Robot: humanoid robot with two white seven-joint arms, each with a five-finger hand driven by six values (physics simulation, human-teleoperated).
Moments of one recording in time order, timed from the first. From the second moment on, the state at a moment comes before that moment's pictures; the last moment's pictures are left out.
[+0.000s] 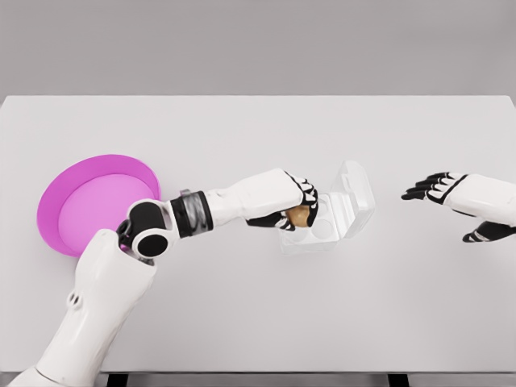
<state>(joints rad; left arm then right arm) -0.38 0.09 -0.39 -1.49 -0.68 -0.61 -0.61 -0.11 -0.97 0.13 -1.62 0.31 -0.61 0.61</state>
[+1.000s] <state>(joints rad) -0.40 0.08 -0.38 -1.44 -0.67 -0.61 -0.61 -0.11 -0.97 0.12 -1.62 0.31 -0.61 0.61</state>
